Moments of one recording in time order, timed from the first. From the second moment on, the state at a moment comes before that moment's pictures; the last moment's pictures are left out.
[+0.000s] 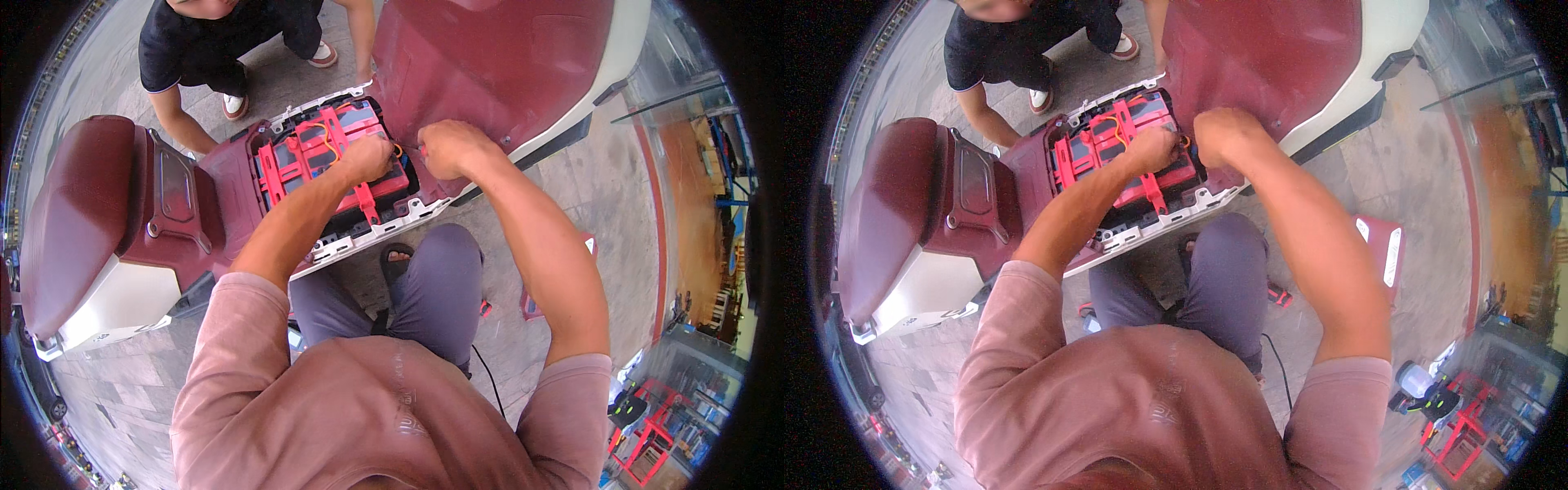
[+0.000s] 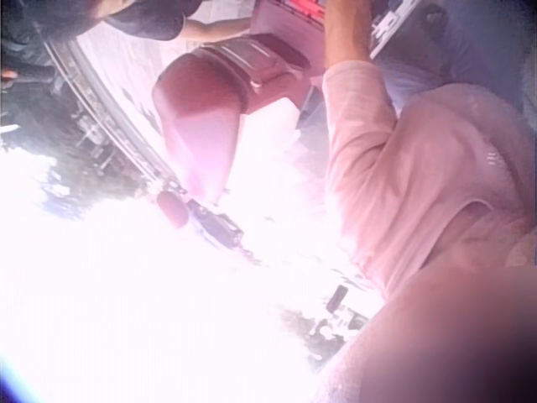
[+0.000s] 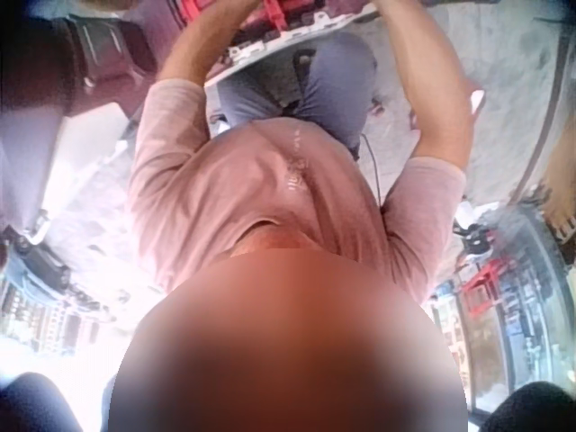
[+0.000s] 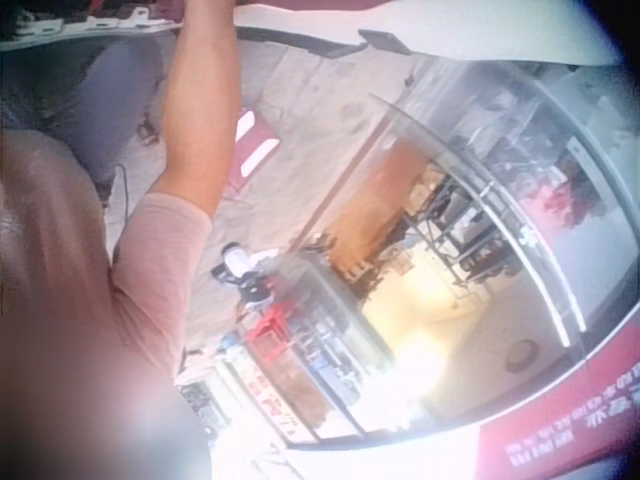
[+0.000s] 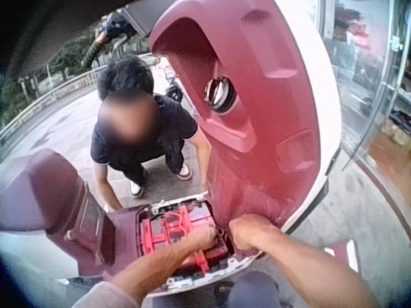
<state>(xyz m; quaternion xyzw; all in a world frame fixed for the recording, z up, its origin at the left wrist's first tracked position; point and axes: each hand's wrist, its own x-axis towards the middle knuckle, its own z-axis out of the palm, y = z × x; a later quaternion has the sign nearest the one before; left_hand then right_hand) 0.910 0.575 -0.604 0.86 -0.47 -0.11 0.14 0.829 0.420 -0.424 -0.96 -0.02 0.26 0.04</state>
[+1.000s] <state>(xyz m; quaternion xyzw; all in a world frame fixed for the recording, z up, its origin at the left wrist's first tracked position) 0.923 0.595 -0.623 0.81 -0.48 -0.13 0.32 0.812 0.446 -0.454 -0.96 0.02 0.29 0.04</state>
